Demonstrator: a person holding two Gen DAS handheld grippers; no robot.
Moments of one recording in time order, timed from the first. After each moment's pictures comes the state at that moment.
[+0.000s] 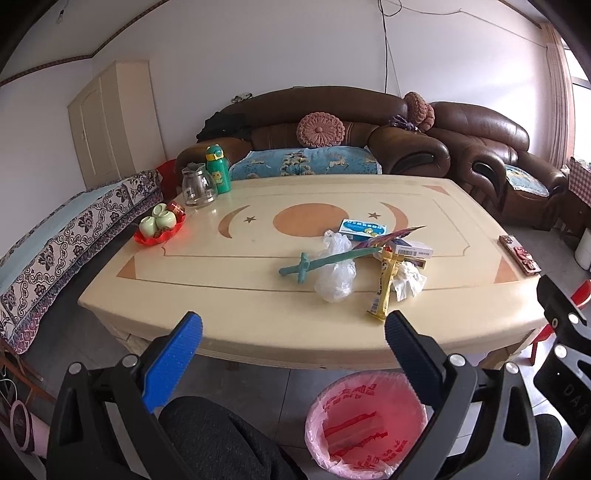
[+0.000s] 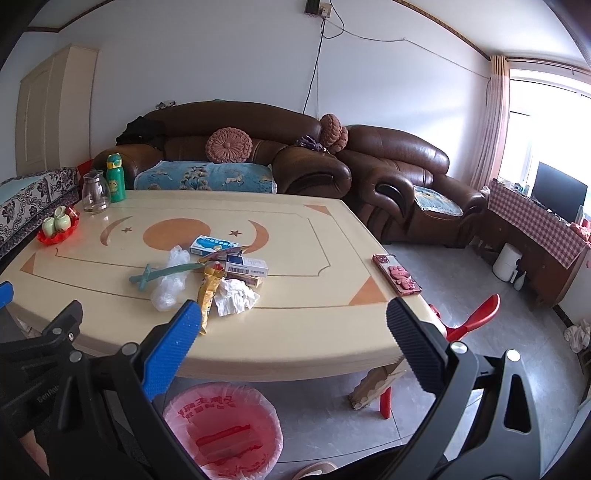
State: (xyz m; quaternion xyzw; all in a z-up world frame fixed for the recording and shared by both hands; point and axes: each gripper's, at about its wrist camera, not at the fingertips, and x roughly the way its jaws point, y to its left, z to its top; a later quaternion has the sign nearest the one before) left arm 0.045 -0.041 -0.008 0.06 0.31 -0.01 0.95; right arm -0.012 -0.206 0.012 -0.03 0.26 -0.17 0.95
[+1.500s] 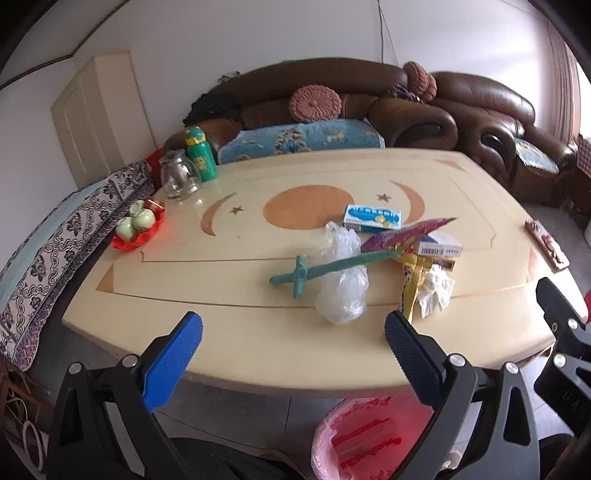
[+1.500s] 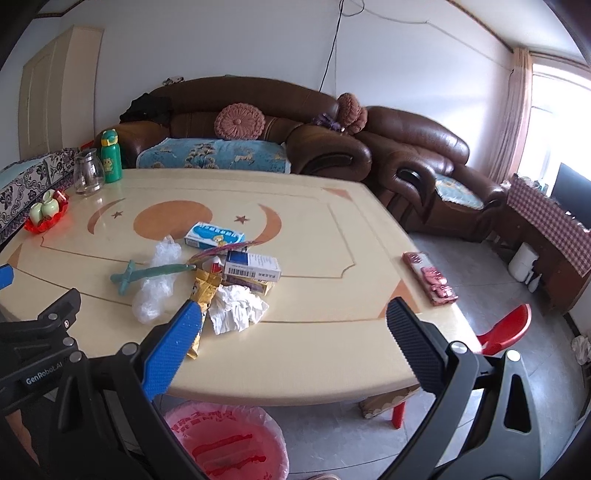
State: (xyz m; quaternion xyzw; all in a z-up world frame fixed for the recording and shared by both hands) left arm 0.153 -0.057 -0.050 0.09 0.36 -0.01 0.93; right arm 0.089 -0.228 -0.024 -0.03 0.30 -0.14 0.94
